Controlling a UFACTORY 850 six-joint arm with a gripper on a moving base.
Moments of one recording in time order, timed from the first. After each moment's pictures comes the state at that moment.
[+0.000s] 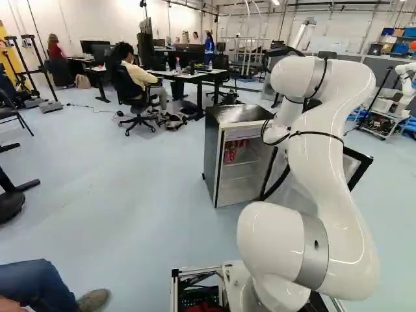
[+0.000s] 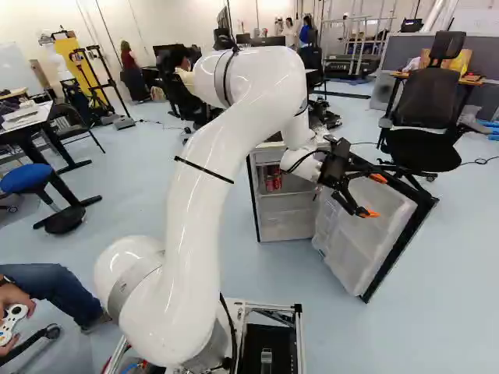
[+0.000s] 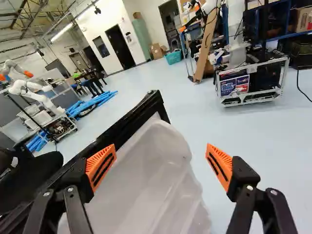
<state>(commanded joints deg) -28.2 -48.2 -68.8 85.6 74.4 0.0</state>
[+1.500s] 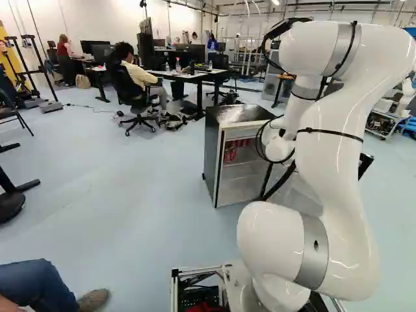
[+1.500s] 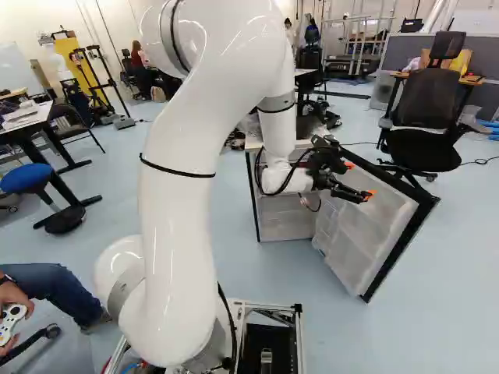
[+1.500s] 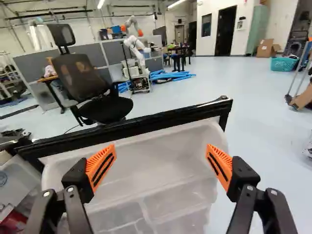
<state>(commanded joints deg) -29.4 -32.6 -42.7 42.3 71.8 0.0</state>
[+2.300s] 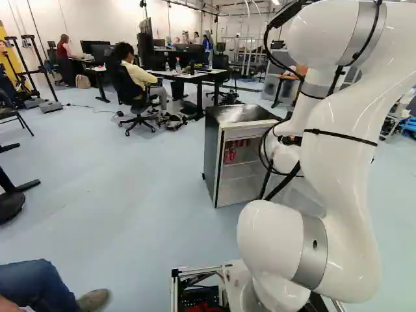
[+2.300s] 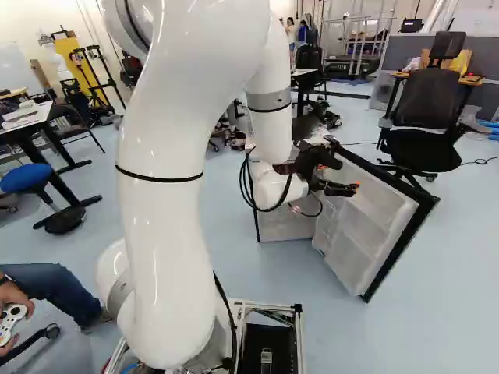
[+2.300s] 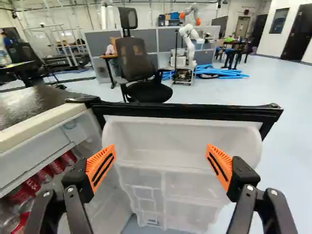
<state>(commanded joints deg) -32.2 -24.8 -31.8 18.2 70.4 0.0</state>
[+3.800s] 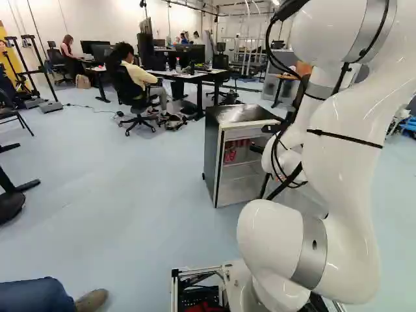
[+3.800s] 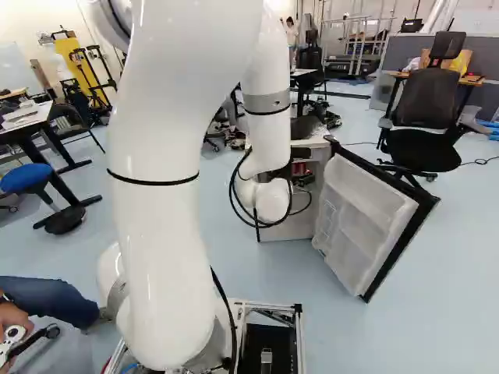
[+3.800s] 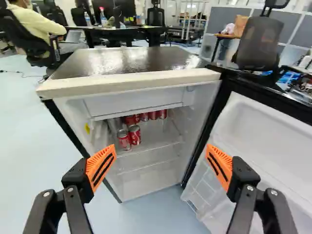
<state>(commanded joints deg) -33.5 -24.5 -29.4 -26.8 65.1 0.0</state>
